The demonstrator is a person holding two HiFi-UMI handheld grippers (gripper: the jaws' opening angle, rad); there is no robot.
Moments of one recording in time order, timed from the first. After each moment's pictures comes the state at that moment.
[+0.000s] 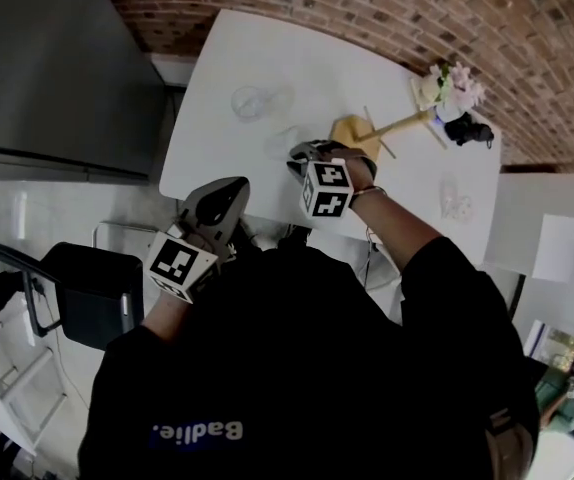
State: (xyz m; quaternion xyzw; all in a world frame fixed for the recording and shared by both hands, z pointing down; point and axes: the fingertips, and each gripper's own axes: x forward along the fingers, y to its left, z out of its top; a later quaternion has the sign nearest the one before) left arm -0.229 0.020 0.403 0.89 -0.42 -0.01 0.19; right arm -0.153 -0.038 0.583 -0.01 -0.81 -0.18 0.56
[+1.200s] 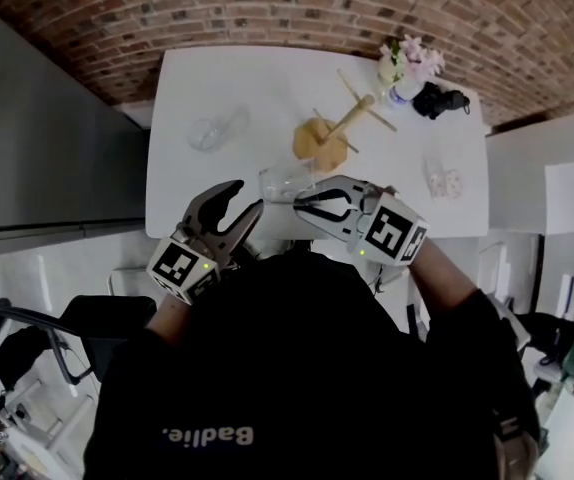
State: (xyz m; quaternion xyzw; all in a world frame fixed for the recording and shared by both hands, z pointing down) left arm -0.133 -0.004 0.391 0.94 -0.30 -0.01 0.17; right arm -0.079 0.024 0.399 0.07 -0.96 -0.01 0.28
